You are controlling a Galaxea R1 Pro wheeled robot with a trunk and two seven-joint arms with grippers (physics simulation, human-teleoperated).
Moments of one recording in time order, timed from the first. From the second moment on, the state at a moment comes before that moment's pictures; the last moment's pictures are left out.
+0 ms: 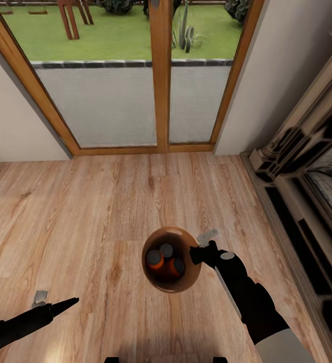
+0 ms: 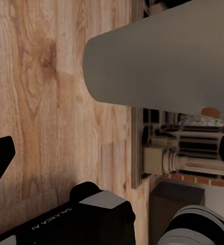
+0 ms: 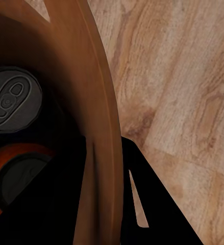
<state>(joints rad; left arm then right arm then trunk) -0.39 0.41 0.31 -0.60 0.23 0.37 -1.40 -0.53 0.01 0.25 -1.26 0.12 0.63 0.20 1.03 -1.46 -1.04</state>
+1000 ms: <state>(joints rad) -0.39 0.41 0.30 -0.60 0.23 0.37 -1.40 -0.53 0.01 0.26 -1.26 0.12 0.63 0.20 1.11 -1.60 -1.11</state>
